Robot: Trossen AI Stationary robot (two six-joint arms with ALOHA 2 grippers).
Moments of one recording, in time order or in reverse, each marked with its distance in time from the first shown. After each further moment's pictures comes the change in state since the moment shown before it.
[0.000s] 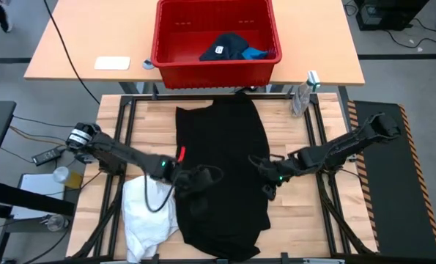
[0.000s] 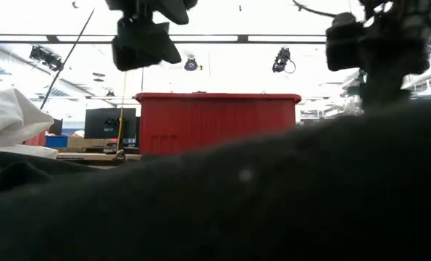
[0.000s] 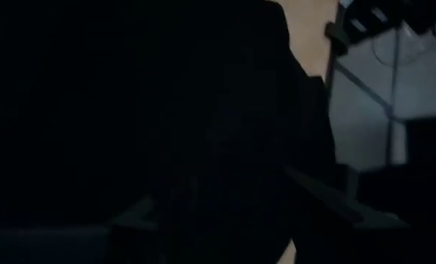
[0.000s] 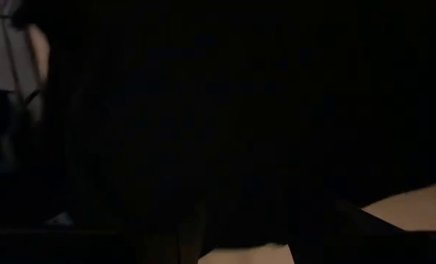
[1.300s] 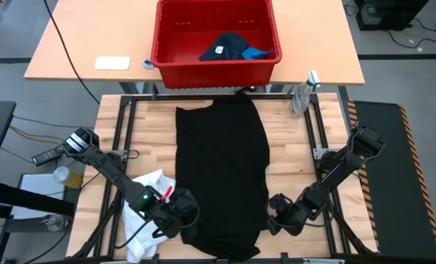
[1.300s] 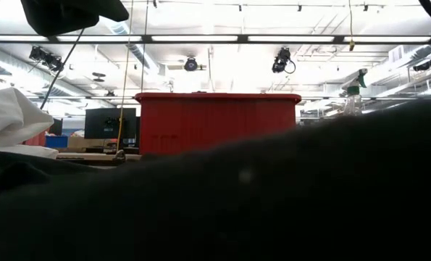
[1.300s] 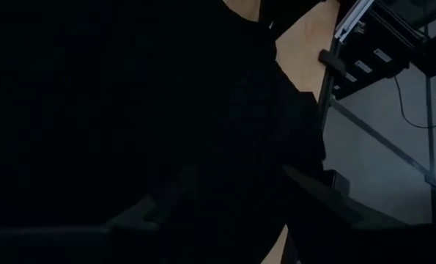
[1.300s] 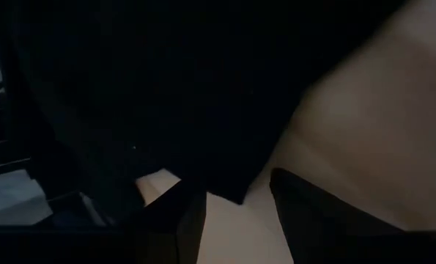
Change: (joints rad) left arm -0.336 0.019 -0.001 0.020 -0.492 -0.288; right arm 0.524 0.340 0.001 0.276 0.281 0.882
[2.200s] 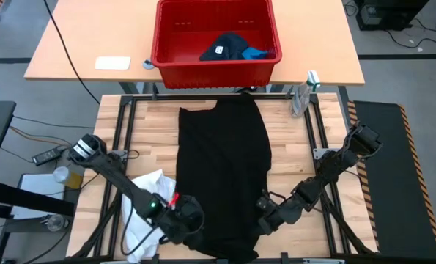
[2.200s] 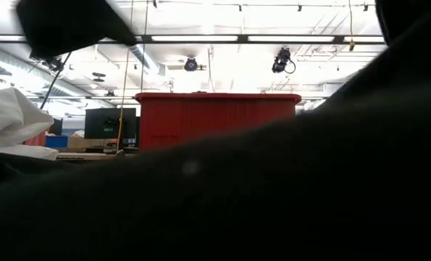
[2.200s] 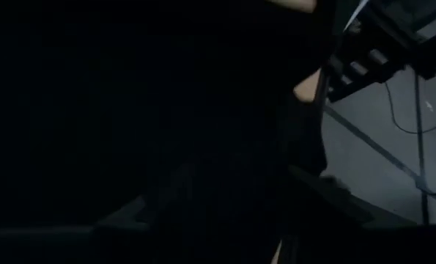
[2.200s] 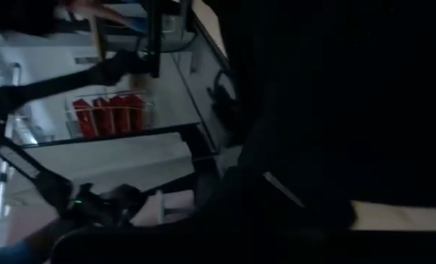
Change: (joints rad) left arm -0.017 0.111 0.001 0.136 -0.013 -0.025; right arm -0.115 0.002 0.000 0.570 -0.103 -0.141
